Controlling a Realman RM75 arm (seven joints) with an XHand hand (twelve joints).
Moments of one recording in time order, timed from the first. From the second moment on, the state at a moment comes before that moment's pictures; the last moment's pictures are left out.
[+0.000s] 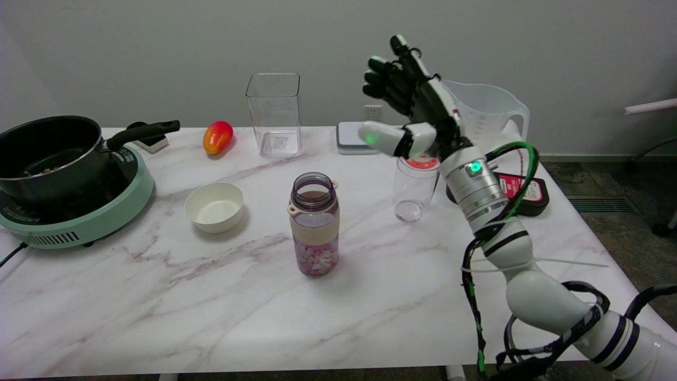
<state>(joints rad) 0.01 -0.98 -1.98 1.81 1.35 0.60 0.53</state>
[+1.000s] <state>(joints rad) -0.02 -1.11 -2.08 1.67 1.19 0.54 0.33</state>
